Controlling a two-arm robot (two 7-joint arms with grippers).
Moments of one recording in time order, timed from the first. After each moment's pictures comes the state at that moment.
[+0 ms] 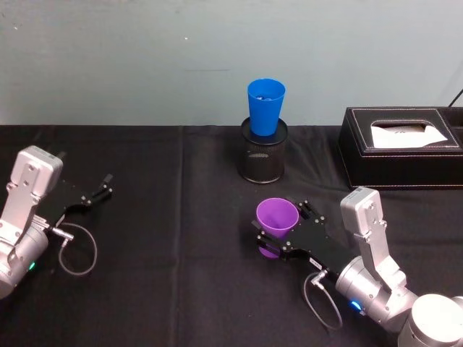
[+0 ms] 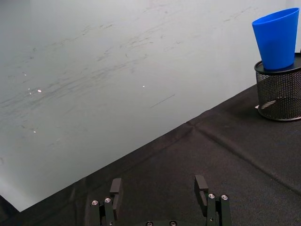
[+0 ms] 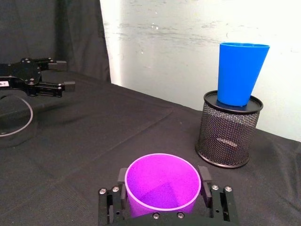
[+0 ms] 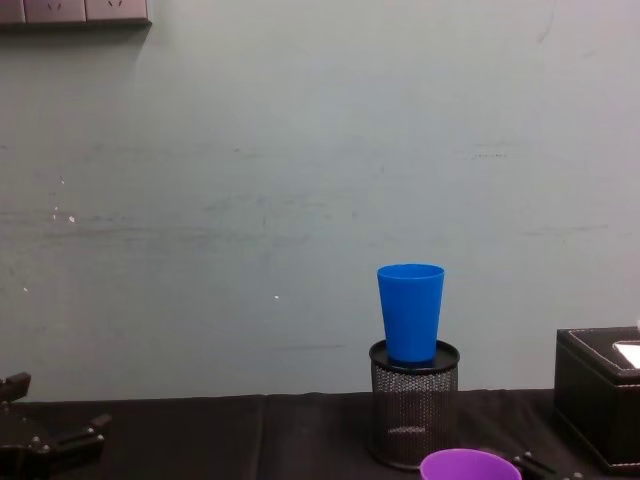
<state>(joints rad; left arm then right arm) -0.20 0.60 0.45 -1.41 -0.25 -0.12 0.03 0.15 0.36 -0.44 -1.35 0.28 -0.21 0.33</state>
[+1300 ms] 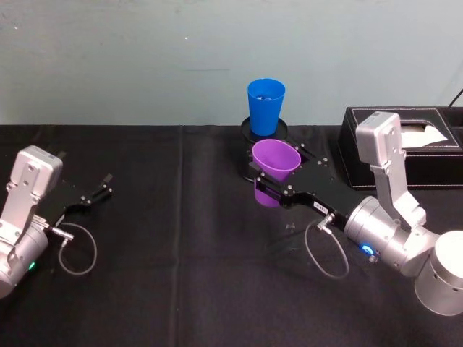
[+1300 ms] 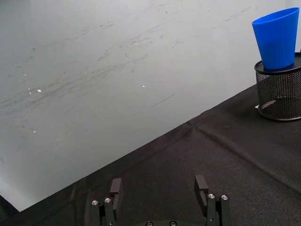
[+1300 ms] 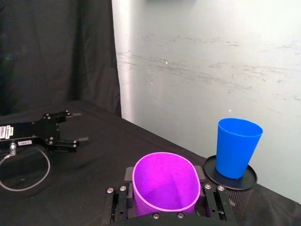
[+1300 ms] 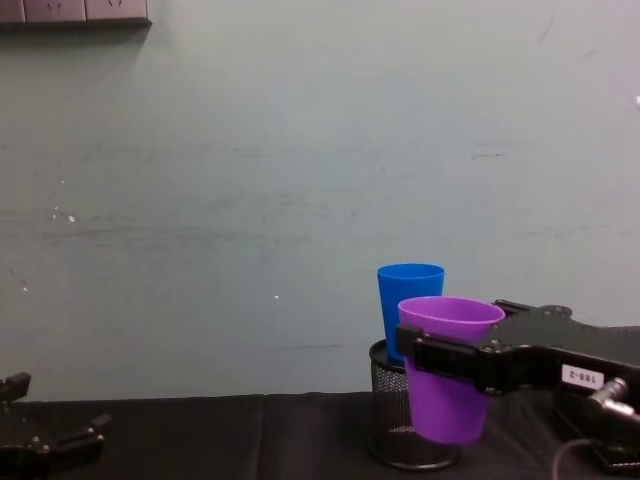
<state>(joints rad) -0.20 0.60 0.45 -1.41 -0.25 -0.12 0.03 0.19 0.39 -0.36 -1.60 0.31 0.02 0.40</state>
